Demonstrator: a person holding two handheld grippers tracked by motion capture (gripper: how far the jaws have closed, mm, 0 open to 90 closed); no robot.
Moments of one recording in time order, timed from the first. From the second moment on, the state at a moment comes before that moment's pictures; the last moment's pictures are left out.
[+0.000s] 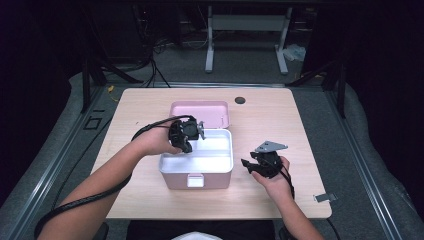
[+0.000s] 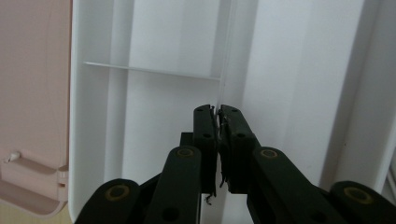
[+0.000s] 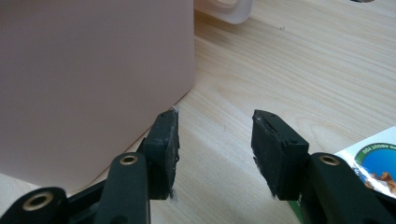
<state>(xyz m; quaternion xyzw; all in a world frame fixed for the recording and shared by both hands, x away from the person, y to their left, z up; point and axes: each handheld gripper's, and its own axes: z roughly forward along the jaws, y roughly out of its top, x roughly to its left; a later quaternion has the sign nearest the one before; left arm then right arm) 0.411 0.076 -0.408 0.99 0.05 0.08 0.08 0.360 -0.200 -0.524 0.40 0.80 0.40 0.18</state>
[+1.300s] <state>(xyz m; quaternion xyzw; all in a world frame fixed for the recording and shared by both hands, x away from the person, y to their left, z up) 0.409 0.056 -0.419 1.00 0.00 0.09 0.03 0.361 -0.200 -0.525 0.40 0.80 0.40 0.18</state>
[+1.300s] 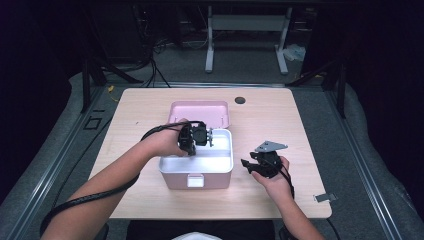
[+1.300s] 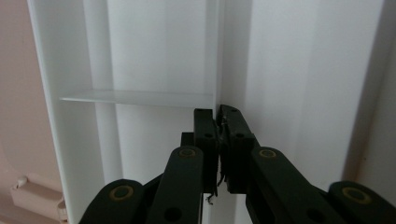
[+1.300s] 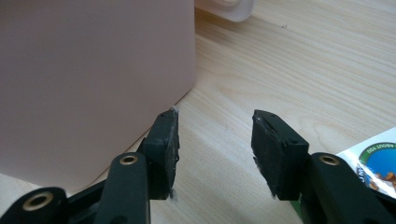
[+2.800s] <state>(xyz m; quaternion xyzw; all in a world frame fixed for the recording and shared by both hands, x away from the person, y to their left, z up) 0.410 0.314 -0.421 0.93 0.35 0.05 0.08 0.361 -0.196 -0.520 0.40 0.80 0.41 0.19</state>
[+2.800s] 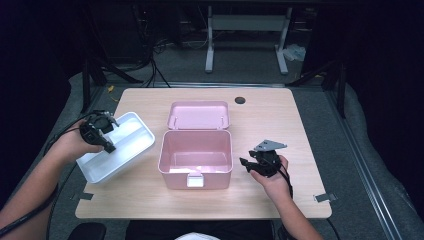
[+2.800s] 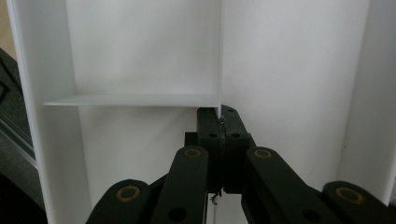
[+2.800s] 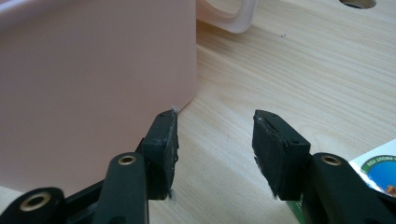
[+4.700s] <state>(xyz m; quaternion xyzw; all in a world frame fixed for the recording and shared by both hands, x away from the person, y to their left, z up) 0.371 0.341 -0.499 0.87 0.45 0.05 0.20 0.450 -0.211 -0.462 0.28 0.95 0.06 0.09</state>
